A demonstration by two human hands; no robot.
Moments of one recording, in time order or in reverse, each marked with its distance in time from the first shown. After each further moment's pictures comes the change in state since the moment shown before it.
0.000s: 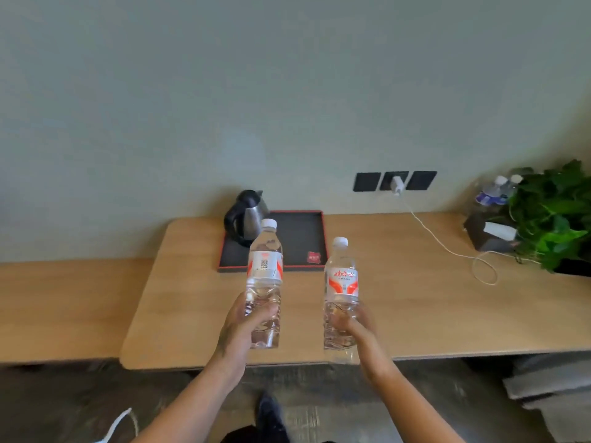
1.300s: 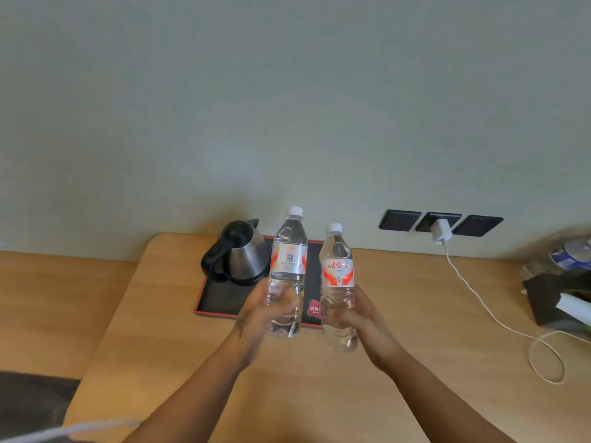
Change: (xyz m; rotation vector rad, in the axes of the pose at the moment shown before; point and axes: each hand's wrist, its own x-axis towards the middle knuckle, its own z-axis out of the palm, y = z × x) left_hand 0.252 0.041 0.077 0.054 -0.041 -0.090; right_hand 0.285 -0.075 -0.029 -0.104 -0.260 0.043
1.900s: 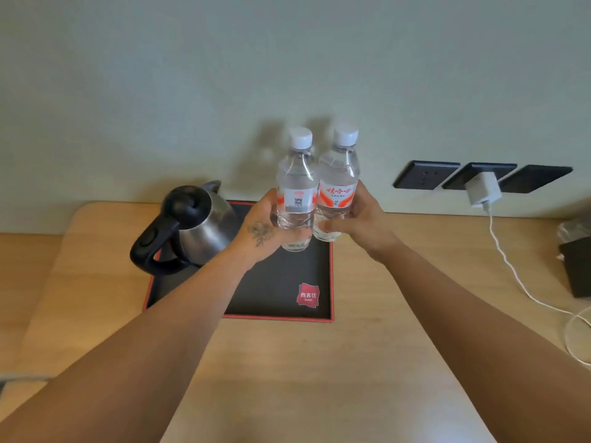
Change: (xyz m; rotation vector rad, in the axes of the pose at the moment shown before) left_hand 0.221 -0.011 0.014 0.403 -0.087 0.154; right_hand 0.212 0.012 -0.047 -0.220 0.061 -0.137
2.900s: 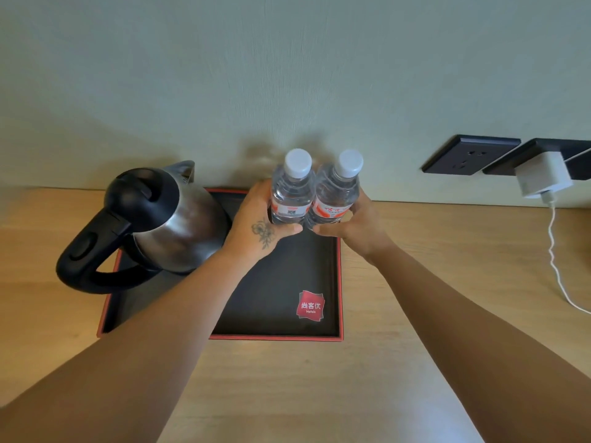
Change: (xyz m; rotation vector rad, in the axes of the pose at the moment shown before) left_hand 0.068 -0.082 0.014 0.136 0.090 0.166; right_hand 0.050 0.083 0.019 -0.197 0.051 0.067
